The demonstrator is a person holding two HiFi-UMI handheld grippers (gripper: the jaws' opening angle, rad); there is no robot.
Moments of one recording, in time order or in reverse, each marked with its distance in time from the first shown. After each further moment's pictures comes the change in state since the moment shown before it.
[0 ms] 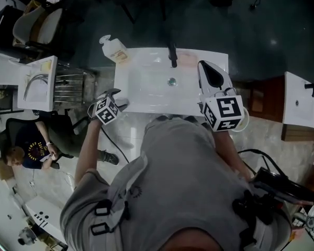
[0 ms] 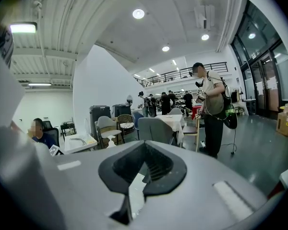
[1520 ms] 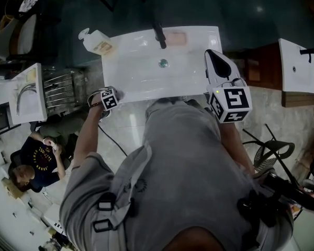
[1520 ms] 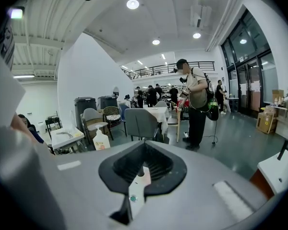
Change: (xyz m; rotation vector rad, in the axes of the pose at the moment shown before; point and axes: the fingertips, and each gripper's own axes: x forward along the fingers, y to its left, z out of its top) left arm 0.126 -0.036 -0.118 0.244 0.334 -0.320; right arm -0.037 -0.024 -0.039 0.024 0.094 -0.185
